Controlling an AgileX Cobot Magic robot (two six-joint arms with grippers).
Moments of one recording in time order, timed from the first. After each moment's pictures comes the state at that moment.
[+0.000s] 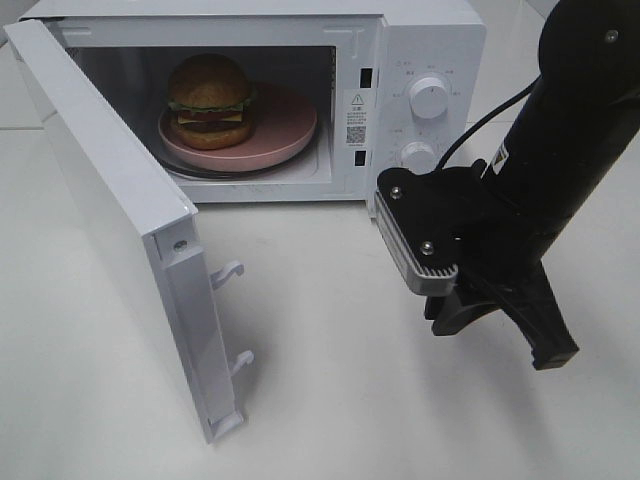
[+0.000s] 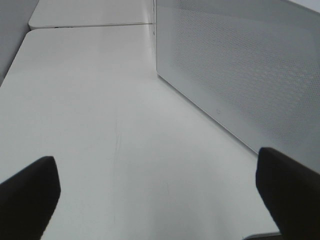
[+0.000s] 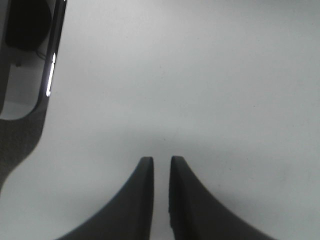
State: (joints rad) left arm -0.01 0.00 -0.52 -0.09 1.07 0.05; right arm 0.54 1.59 -0.96 0.20 0.82 -1.37
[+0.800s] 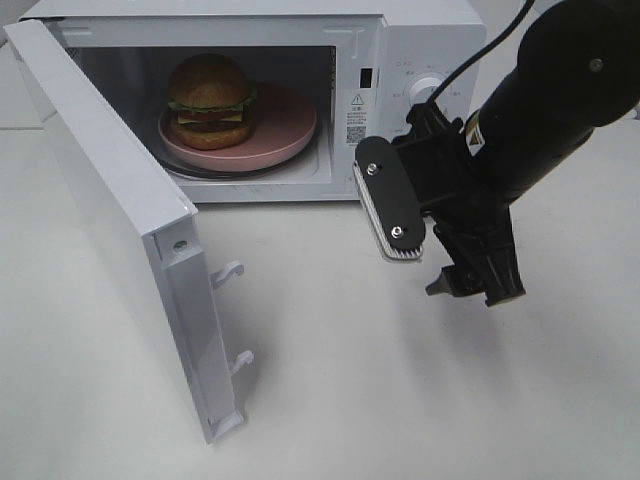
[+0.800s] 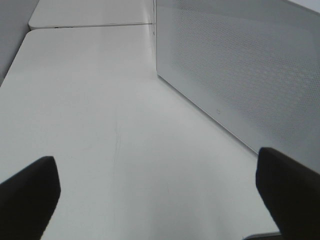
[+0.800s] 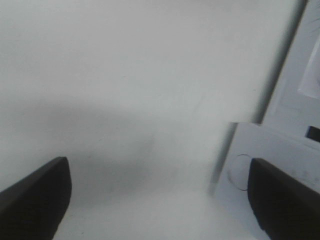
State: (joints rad) left arm -0.01 0.00 -0.52 -0.09 1.07 0.05; right arm 0.60 1.59 -0.98 -0.16 0.52 -1.15
